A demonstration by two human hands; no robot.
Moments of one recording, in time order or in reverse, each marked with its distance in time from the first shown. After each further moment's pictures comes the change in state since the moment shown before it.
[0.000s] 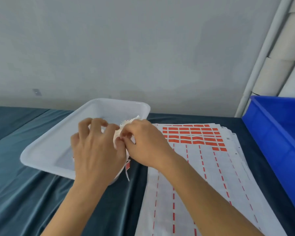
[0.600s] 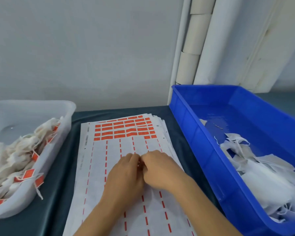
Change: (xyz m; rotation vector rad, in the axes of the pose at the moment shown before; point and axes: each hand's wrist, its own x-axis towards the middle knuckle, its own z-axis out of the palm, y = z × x) left_hand -0.089 0.180 0.108 -0.590 -0.538 0.195; right_hand -0.158 0.113 -0.078 -0.289 -0.242 0.617
